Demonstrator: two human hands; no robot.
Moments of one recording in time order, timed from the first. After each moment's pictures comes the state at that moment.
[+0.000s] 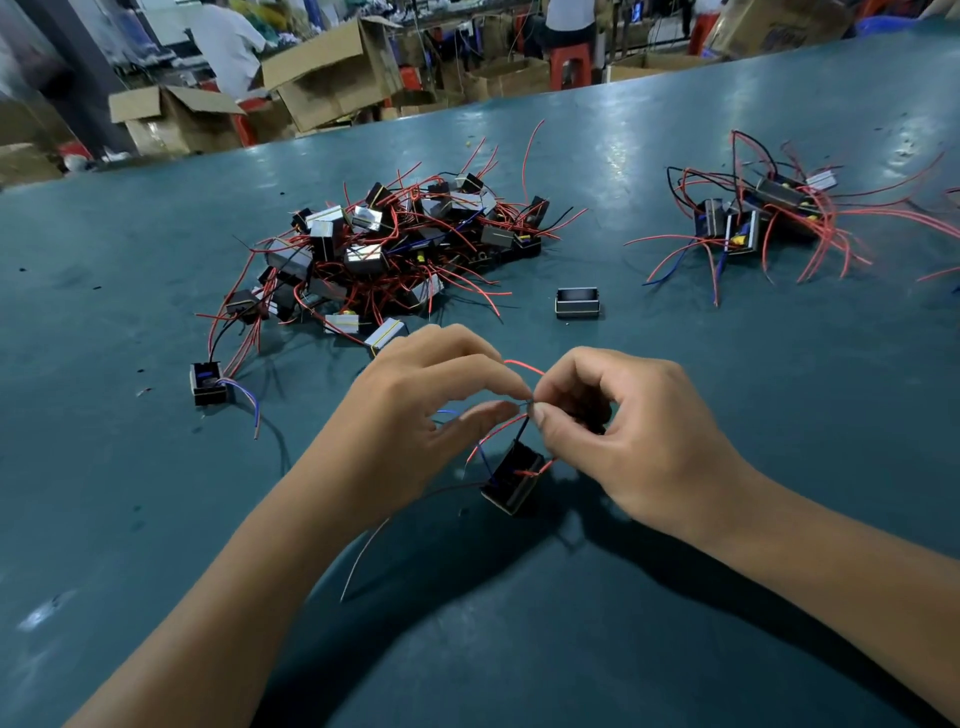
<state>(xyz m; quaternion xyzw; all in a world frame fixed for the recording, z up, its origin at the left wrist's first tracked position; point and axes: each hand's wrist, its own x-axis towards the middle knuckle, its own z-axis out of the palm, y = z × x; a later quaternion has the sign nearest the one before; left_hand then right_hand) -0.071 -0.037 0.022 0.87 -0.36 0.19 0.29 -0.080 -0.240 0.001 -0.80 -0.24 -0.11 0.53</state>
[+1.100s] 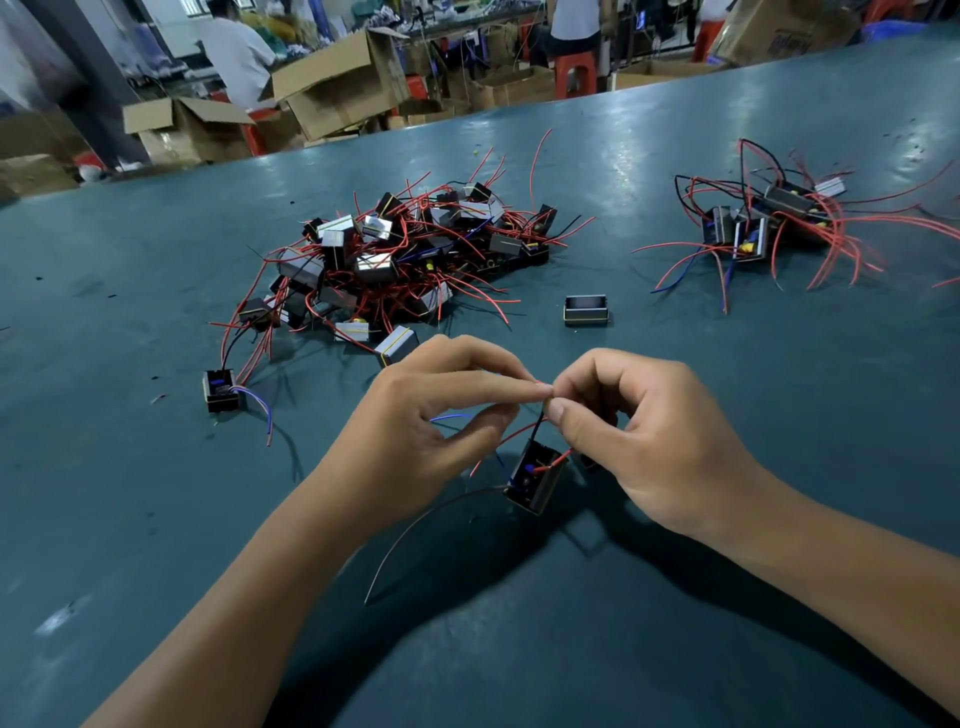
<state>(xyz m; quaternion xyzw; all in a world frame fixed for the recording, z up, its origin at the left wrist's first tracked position) -0.072 -0.036 0.019 0.85 -0.34 0.13 0.37 -0.077 -0.241 0.000 -0.77 -0.20 -0.07 0.60</state>
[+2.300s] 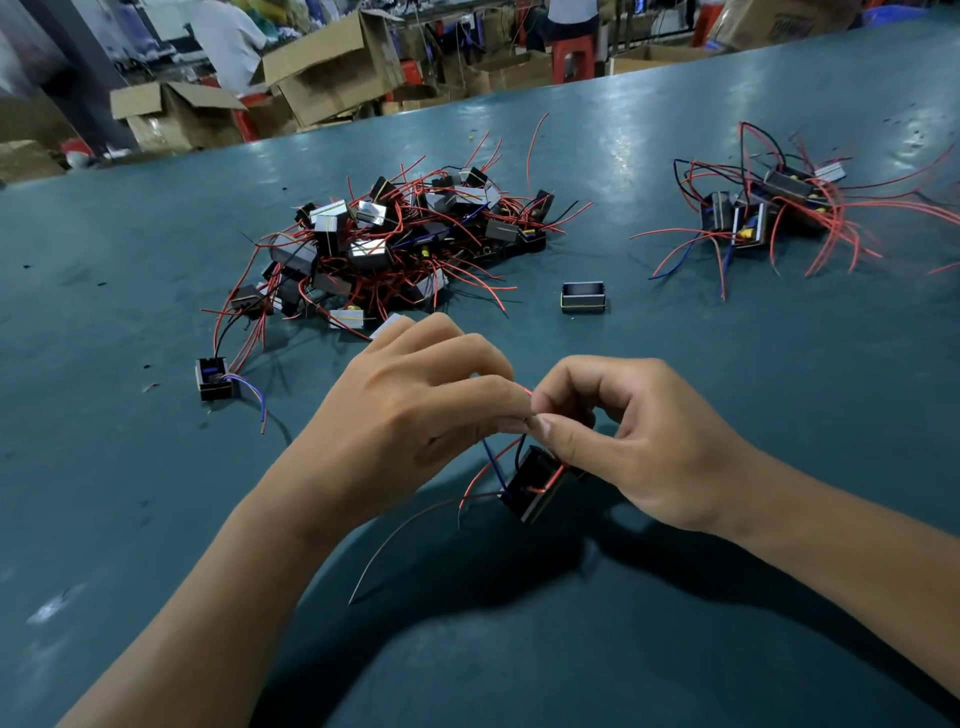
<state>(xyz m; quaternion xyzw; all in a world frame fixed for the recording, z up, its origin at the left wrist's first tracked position) -0.072 -0.026 0.032 0.85 -0.45 0.23 0.14 -0.078 -0.243 0.003 -0.76 -0.30 0.01 0.58</state>
